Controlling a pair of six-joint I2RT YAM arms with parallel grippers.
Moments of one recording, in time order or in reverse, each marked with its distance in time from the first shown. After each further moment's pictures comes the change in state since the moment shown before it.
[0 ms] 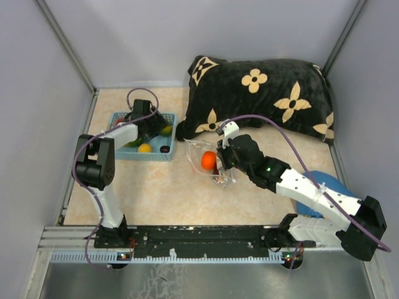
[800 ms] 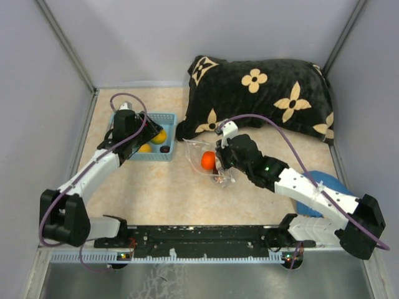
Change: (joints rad) left arm -0.043 -0.553 -0.316 -0.021 -0.015 0.064; right arm 0.000 0.014 0.000 0.014 -0.008 0.005
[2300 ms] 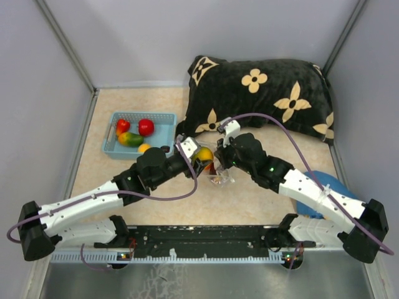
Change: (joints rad) left arm -0.788 -0.318 -0.117 0.265 -0.079 0.834; right arm 0.000 -0.037 0.022 -0.018 -0.056 0.029
